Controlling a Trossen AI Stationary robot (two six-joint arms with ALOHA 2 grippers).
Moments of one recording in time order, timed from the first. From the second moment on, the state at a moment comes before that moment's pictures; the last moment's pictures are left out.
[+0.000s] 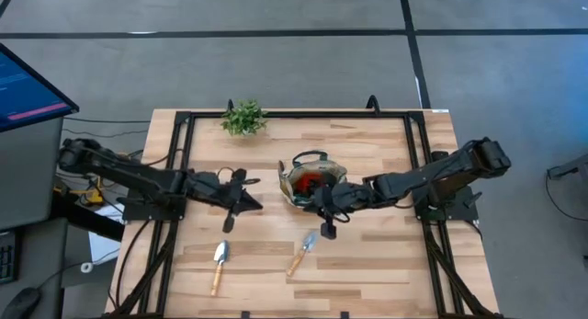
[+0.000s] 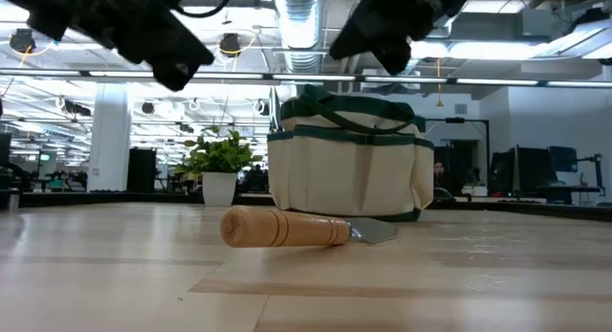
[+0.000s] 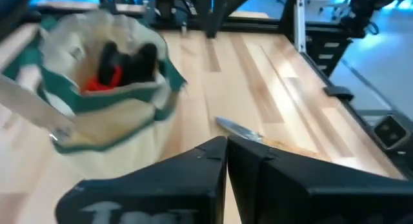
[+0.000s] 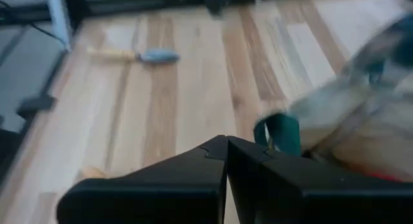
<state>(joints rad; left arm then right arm) -0.19 1.01 0.42 0.24 -0.05 -0.12 0.24 1.52 0.97 -0.06 0.19 0.24</state>
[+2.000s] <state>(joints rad) -1.04 1.33 0.35 0.26 -0.31 -1.24 0.39 1.59 0.97 0.17 0.31 0.31</state>
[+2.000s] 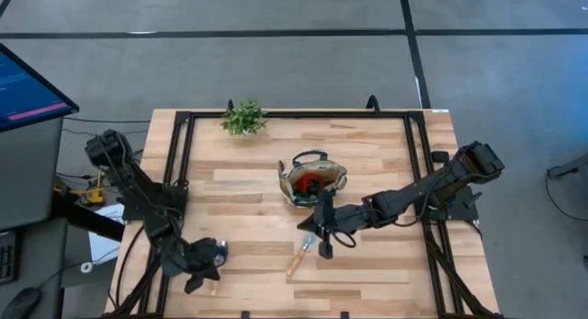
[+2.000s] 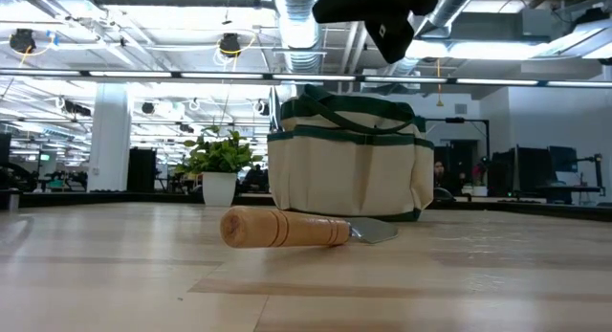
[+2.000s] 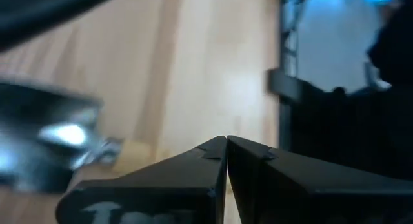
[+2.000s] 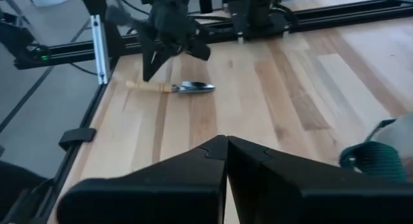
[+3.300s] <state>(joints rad) -0.79 1.20 0.37 0.14 -0.41 -0.97 0.39 1.59 0.97 0.16 0.32 0.30</state>
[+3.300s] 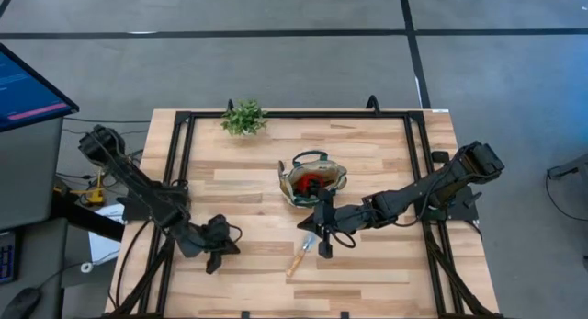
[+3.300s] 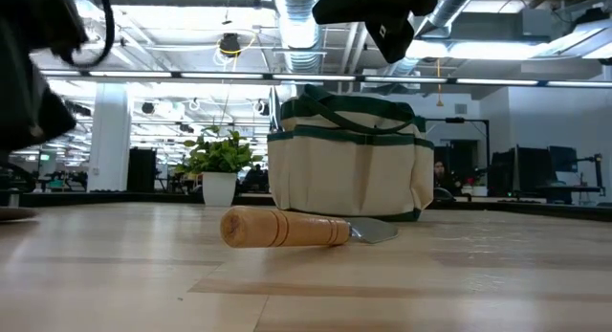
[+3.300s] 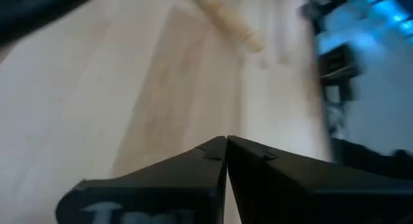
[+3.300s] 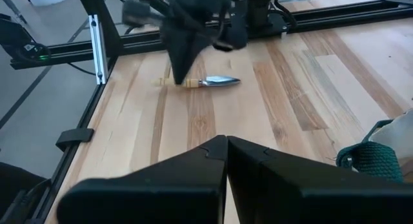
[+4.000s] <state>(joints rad) -0.83 1.16 0.38 -0.26 -0.09 -1.29 0.39 1.59 0.97 0.16 0.32 0.30</state>
